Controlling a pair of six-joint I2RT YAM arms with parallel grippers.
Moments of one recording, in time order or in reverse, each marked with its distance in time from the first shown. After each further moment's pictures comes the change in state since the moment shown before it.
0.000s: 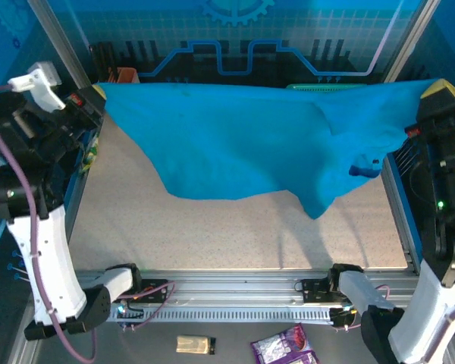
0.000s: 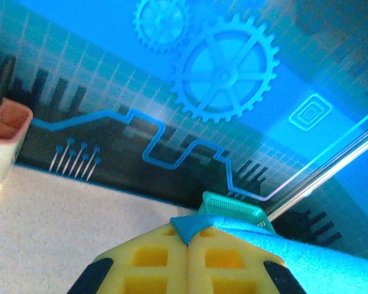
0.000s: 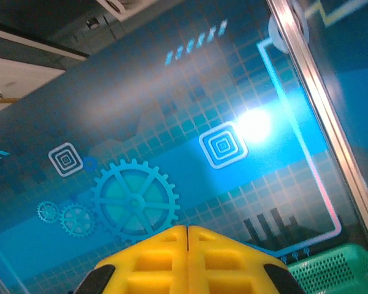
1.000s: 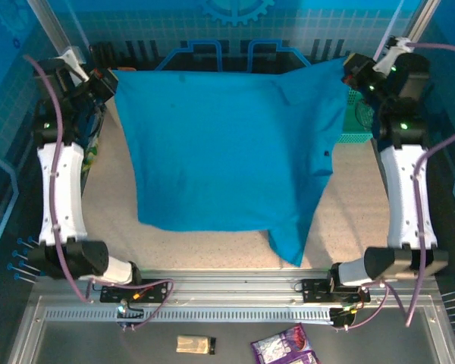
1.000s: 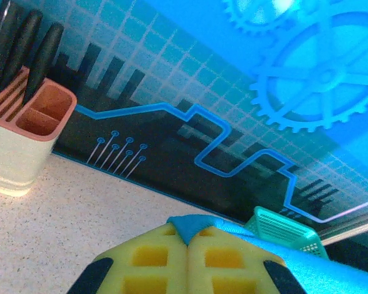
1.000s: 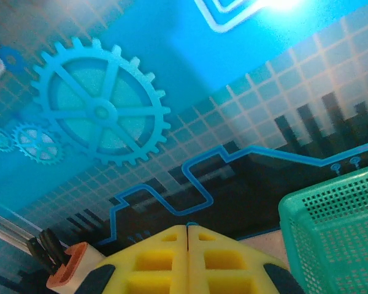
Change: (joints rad) left arm 0.005 0.383 -0.077 0.240 -0.079 -0.020; right arm 0.097 0.515 -0.142 0.294 -0.180 0.106
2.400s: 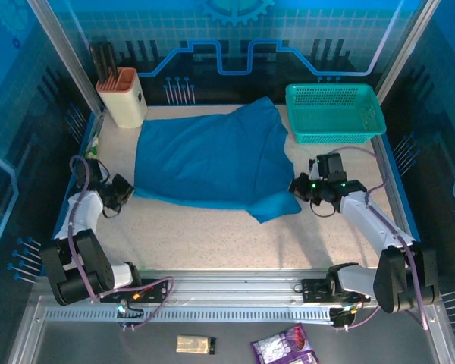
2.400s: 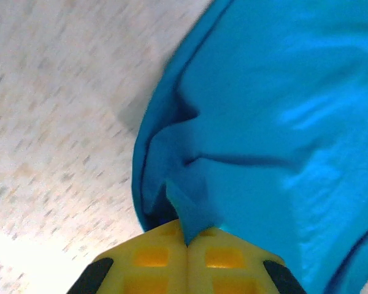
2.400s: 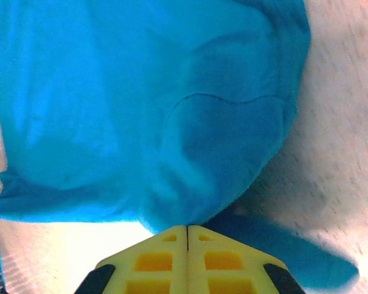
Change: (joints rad) left arm 0.192 -0.218 -1.098 0.070 0.032 -0.101; right arm 0.211 -0.240 -1.071 -0.054 -0.148 0.074
